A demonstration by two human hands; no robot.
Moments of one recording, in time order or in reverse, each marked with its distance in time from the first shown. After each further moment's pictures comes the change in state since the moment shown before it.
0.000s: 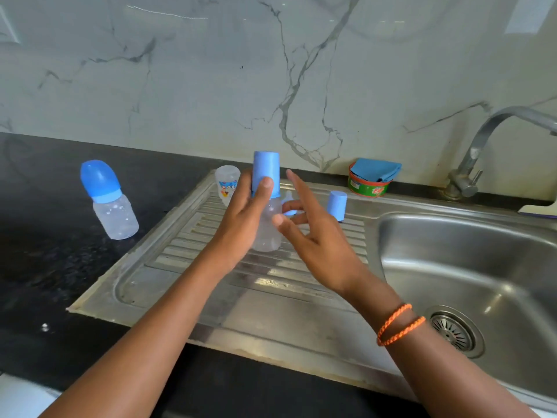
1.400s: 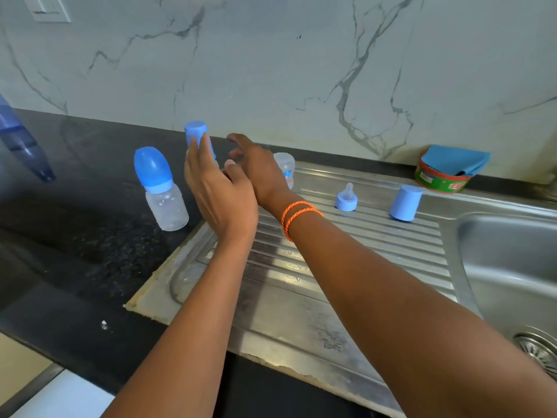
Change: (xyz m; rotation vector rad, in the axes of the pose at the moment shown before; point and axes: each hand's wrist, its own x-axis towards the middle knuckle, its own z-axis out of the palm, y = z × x) left_hand 0.044 -0.034 -0.089 0.646 0.933 0.120; right_hand 0.190 -0.005 0.170 -0.100 -0.119 0.009
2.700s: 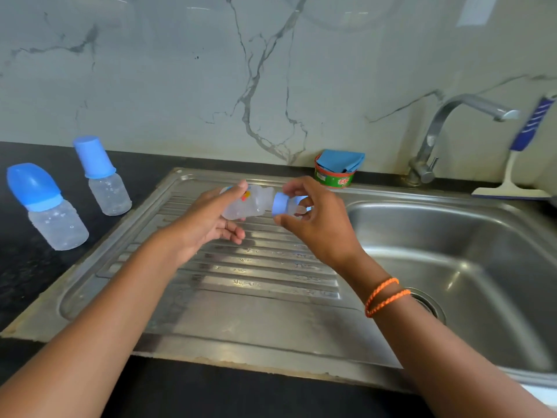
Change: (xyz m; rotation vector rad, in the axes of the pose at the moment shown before) left_hand -0.058 0.057 0.017 -0.464 -1.252 -0.479; right_hand -0.208 0.059 -0.190 -0.004 0.331 0.139
